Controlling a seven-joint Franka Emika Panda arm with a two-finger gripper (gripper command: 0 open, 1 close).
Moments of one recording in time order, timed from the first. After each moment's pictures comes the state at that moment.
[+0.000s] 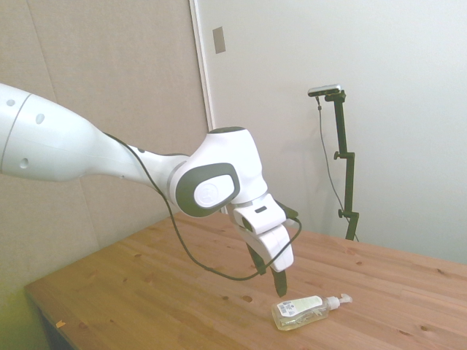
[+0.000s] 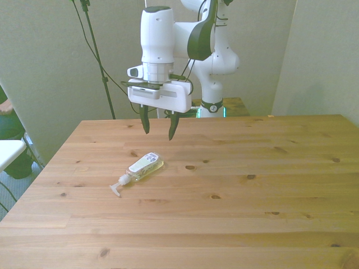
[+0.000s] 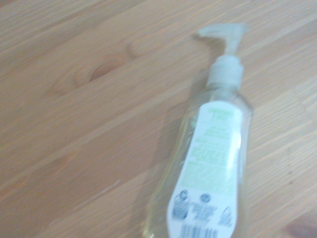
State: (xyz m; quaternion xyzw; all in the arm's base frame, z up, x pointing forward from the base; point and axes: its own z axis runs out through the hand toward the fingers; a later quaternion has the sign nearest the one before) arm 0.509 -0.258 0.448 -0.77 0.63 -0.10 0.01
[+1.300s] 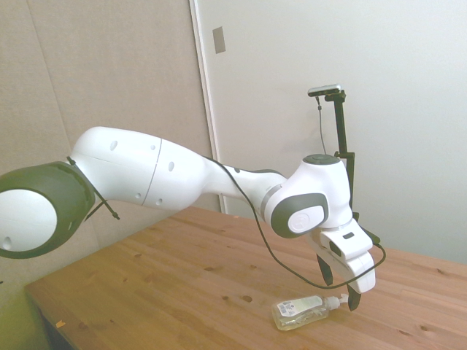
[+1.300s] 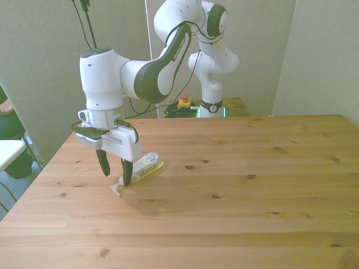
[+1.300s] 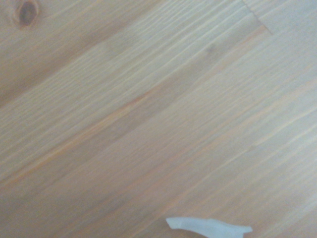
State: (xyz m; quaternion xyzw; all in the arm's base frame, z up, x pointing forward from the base) arm 0.621 -0.368 0.372 -0.75 0.65 -0.09 0.04
